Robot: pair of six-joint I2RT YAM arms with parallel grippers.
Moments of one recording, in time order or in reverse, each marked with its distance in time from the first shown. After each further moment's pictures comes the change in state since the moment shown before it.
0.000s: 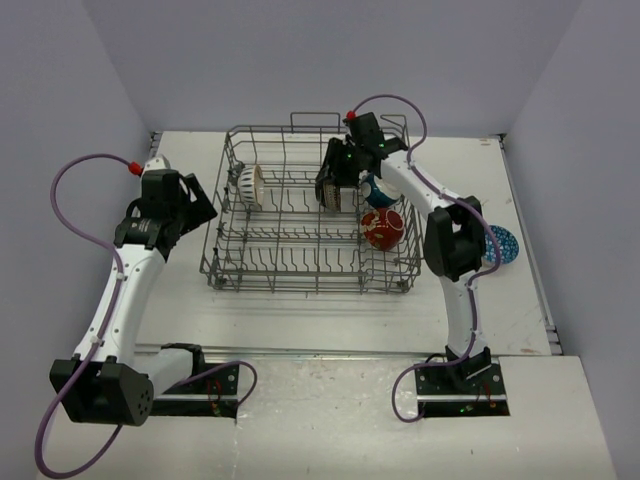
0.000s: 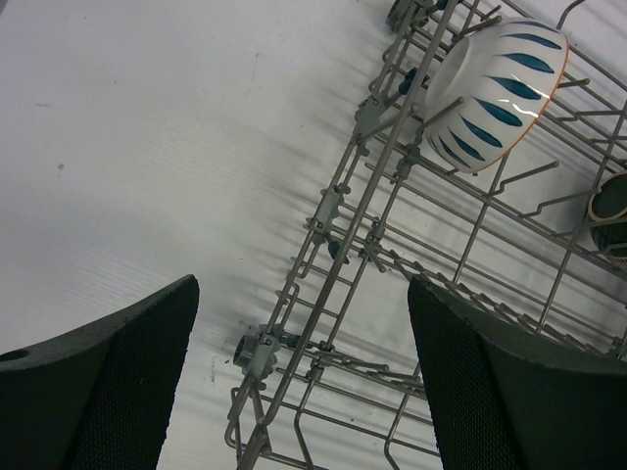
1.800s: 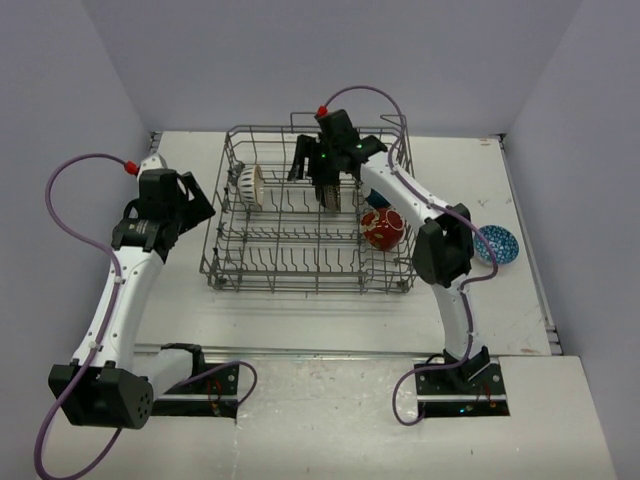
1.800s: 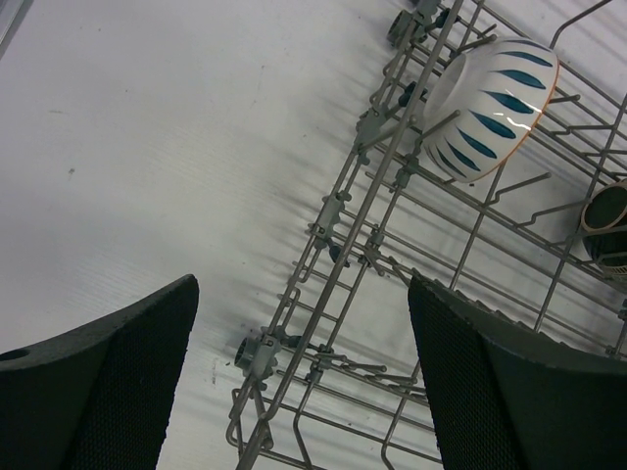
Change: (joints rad) left arm 0.000 -0.018 0.013 -0.011 -0.022 -0.009; right arm 0.157 0.039 0.158 -0.053 0.072 0.031
